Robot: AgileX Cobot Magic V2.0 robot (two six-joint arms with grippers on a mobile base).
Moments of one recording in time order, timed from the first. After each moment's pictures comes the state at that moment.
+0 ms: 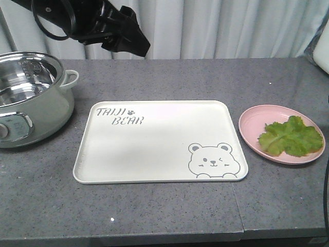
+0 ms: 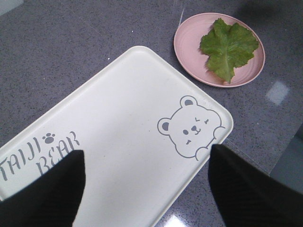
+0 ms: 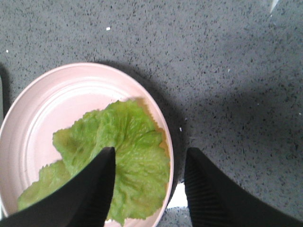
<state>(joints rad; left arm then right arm) -0.45 1.68 -2.05 -0.31 1.27 0.22 -0.43 1.84 -1.66 0.41 1.09 -0.34</state>
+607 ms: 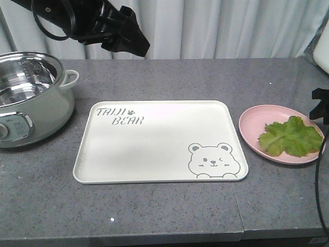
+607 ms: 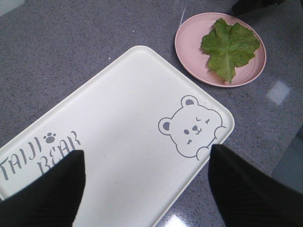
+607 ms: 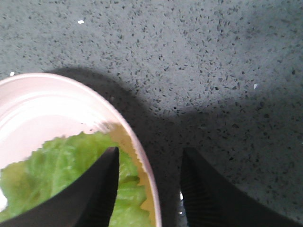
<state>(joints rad) -0.45 1.68 -2.05 -0.31 1.27 0.22 -0.43 2.04 -1.66 0.51 0.99 -0.44</state>
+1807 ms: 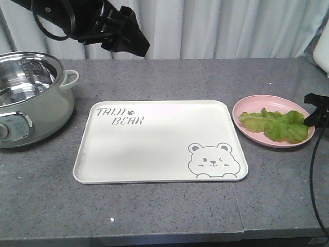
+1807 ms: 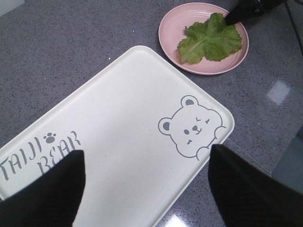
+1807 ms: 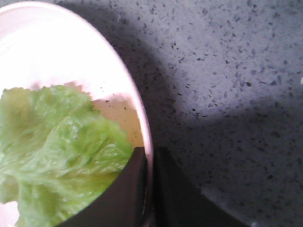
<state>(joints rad) -0.45 1.68 -2.05 -0.31 1.27 0.22 -0.43 2.10 -1.66 0.61 1.00 -0.47</state>
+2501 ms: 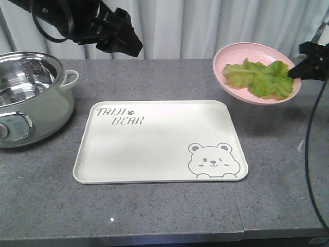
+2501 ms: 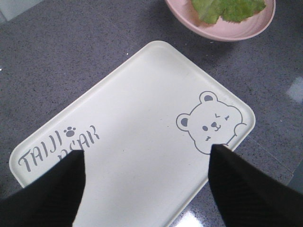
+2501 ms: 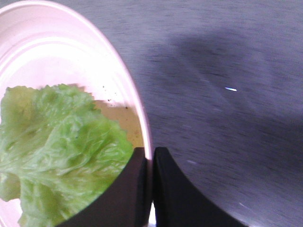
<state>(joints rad) -0.45 1.68 -2.05 -0.24 1.27 0.20 -0.32 2.07 -1.97 0.77 1.22 -0.47</state>
